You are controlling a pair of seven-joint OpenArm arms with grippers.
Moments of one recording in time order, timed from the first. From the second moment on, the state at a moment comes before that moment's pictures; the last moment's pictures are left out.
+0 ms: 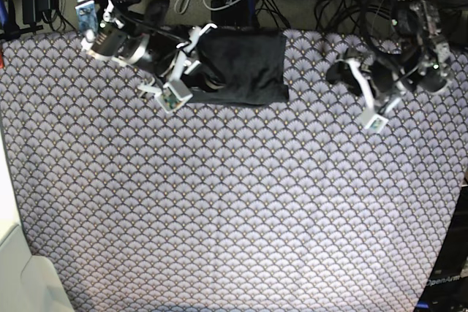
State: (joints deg) left arm 5.8 -12.9 -19.0 93.7 -38.0 -40.3 77.1; right arm -18.8 9.2 -6.2 110.2 24.1 35.0 -41.5
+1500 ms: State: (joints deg) left arm 7.1 -2.2 -16.4 76.4 -58.3 -41.0 73.3; right arm -18.8 13.2 -6.6 110.1 23.8 35.0 -41.9
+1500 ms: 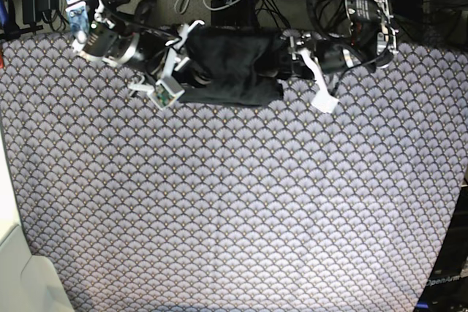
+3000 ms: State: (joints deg) left arm -10.1 -1.6 -8.7 79.4 -52.7 -40.1 74.7; right arm -18.4 15.3 6.3 108.9 24.0 35.0 -41.9
